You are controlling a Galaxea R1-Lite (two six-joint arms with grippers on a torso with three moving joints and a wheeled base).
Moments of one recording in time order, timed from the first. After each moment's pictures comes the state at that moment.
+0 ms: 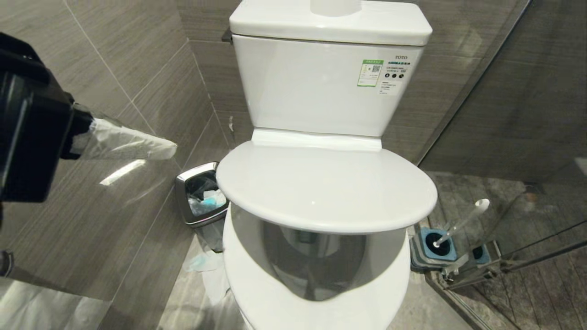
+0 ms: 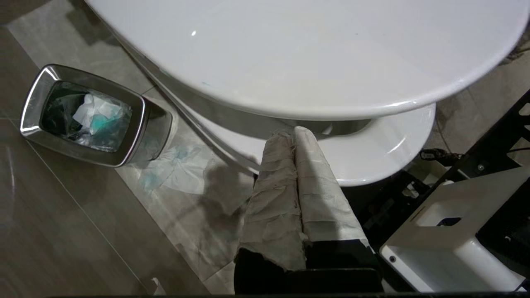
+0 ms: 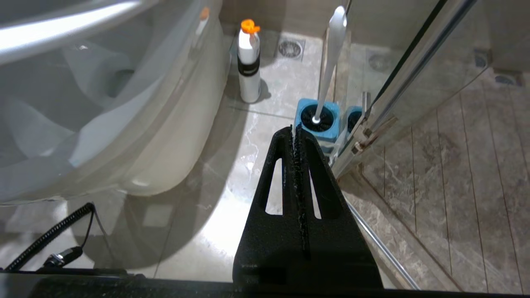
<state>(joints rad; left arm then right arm) -0.83 1.39 -1.84 1.01 0.12 0.08 0.00 0.00 0.00 0.01 -0.01 0.00</state>
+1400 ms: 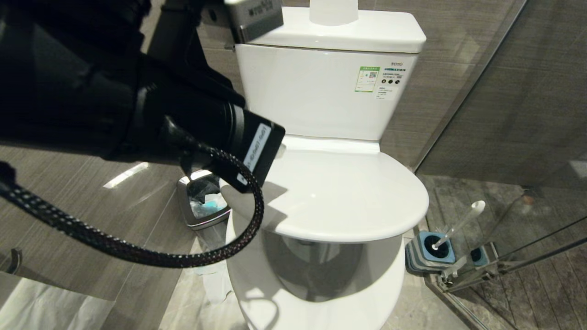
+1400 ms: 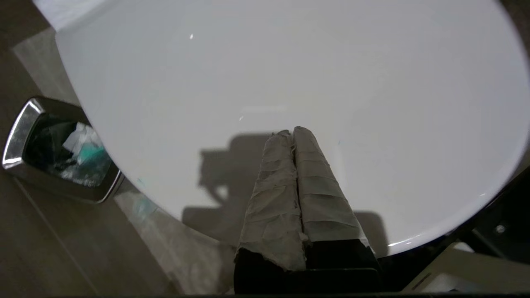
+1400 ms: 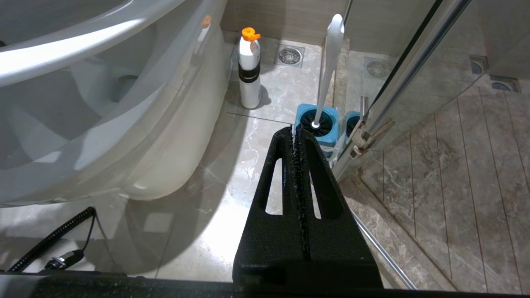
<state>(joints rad) -0.99 1.60 -1.79 0.74 0.30 -0.01 0.00 0.00 0.00 0.01 -0.01 0.00</state>
